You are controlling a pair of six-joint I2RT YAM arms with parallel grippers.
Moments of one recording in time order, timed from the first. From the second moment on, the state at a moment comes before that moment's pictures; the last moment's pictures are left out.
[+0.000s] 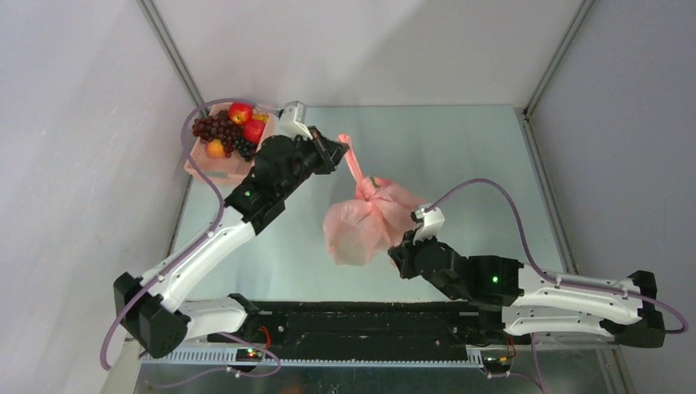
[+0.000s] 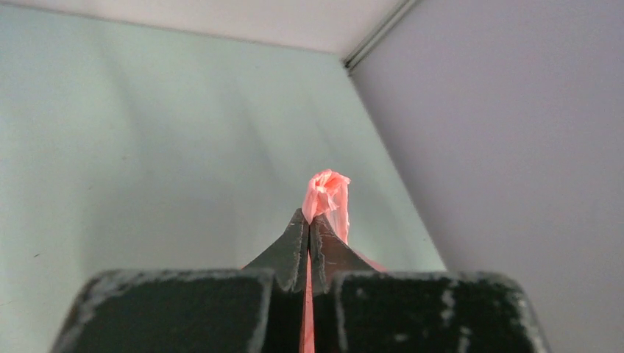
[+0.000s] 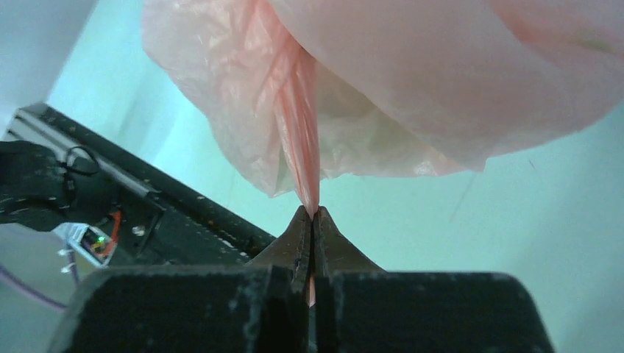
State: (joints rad) left arm -0.64 1.17 1.11 -0.03 -0.06 -0.62; right arm 1.39 0.85 0.80 -0.50 0.64 0.73
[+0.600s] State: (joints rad) left arm -0.51 1.52 1.02 0.01 0.05 -0.60; right arm 1.25 0.91 0.39 -0.23 0.43 0.95
